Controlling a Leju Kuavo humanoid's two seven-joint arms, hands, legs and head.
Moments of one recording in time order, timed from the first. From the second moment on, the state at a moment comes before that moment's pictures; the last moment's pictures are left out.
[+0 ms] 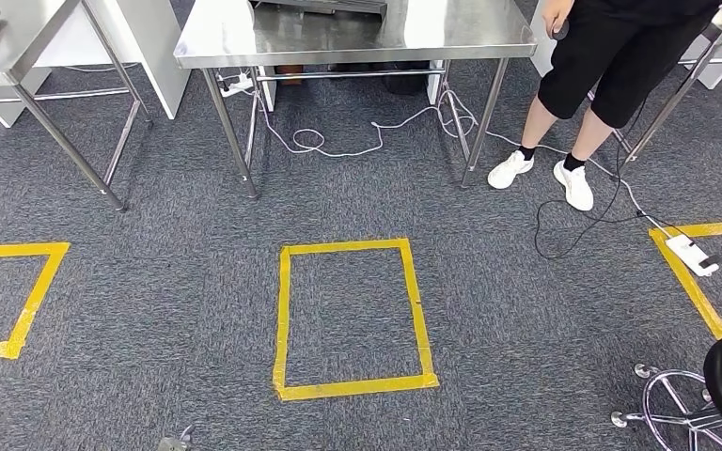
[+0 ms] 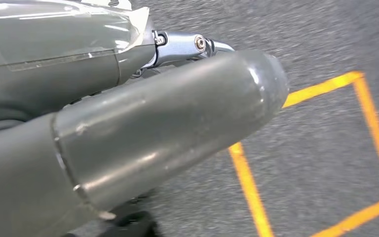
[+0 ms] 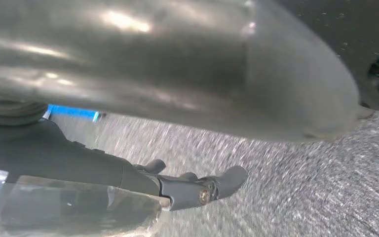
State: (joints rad) left arm -0.06 -0.03 -0.12 -0.36 0.03 0.26 -0.70; right arm -0.16 0.07 0.90 -0.16 -0.24 -0.16 0.15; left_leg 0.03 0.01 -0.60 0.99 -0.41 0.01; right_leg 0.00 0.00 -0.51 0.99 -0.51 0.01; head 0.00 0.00
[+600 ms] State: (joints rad) left arm -0.04 0.01 -0.07 -0.20 0.09 0.24 -0.70; right arm -0.14 0.06 0.85 -0.16 -0.26 -0.15 0.11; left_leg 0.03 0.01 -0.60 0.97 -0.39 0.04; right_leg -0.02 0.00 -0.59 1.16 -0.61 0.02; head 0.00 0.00
